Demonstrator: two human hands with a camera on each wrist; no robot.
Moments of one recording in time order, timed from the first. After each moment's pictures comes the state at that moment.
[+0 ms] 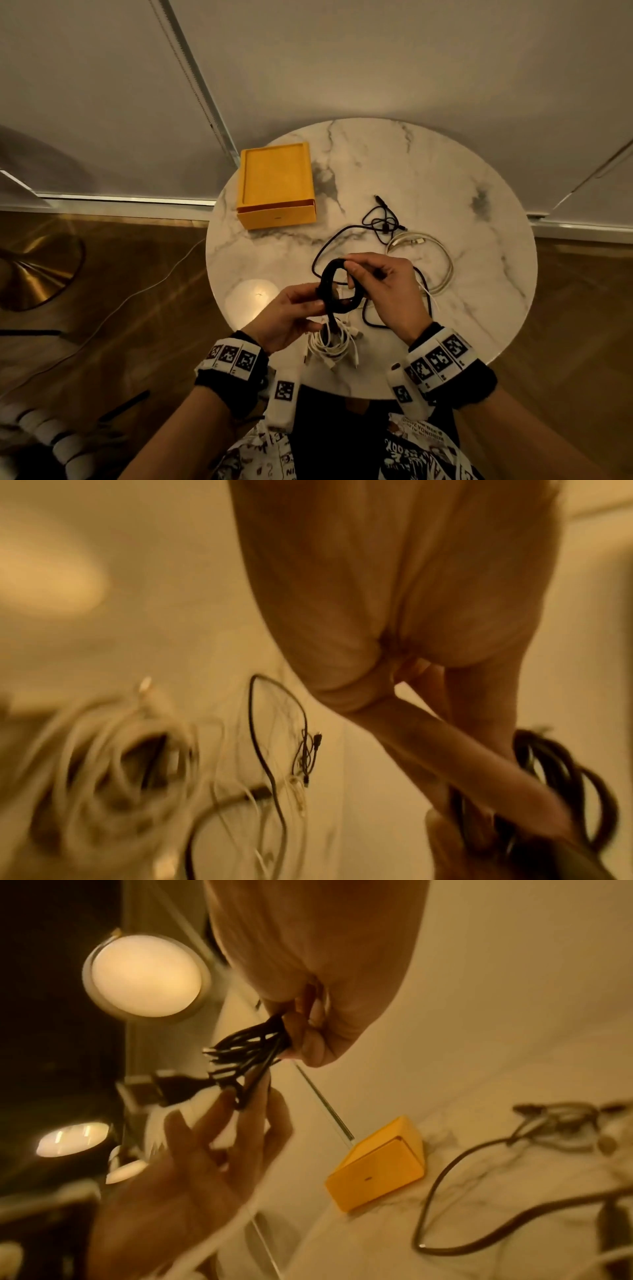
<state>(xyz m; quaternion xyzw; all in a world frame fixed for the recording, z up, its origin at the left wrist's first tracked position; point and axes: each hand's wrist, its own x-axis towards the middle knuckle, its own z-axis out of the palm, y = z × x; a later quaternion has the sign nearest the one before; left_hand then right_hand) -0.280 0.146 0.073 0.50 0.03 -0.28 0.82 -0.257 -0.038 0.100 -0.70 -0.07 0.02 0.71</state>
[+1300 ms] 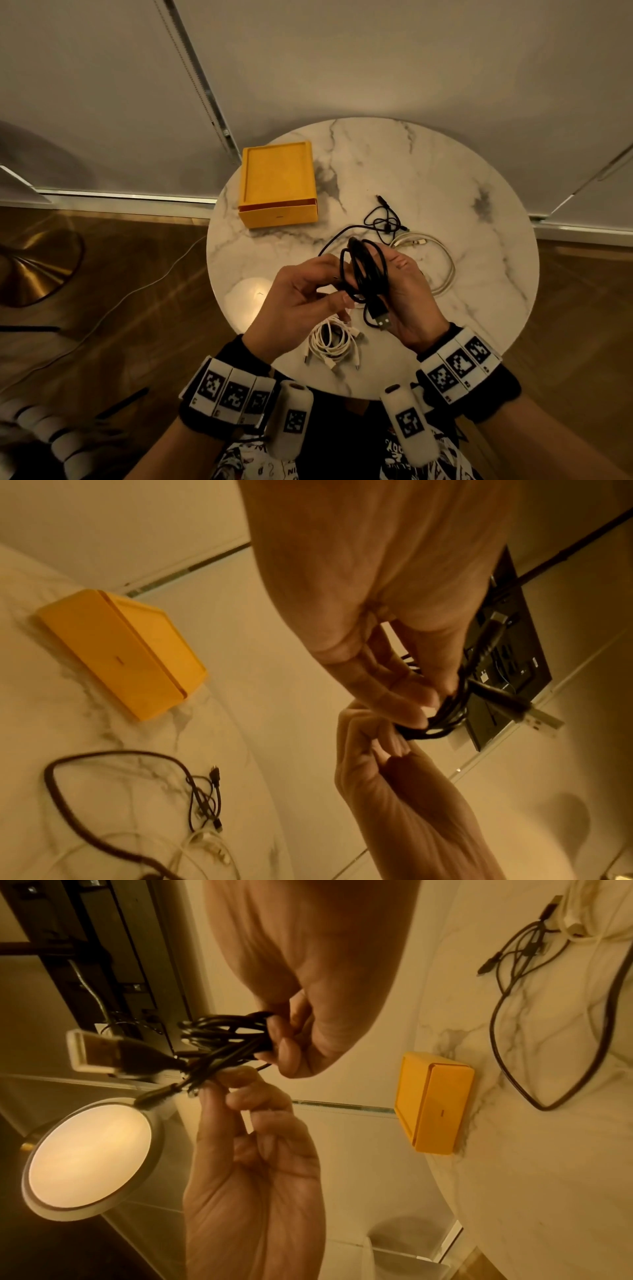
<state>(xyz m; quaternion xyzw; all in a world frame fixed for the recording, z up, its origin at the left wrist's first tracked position) -0.288 0.124 0.137 0.62 -0.18 -0.07 0.76 -0.262 -0.035 0.133 -0.41 0.03 0.18 0.89</state>
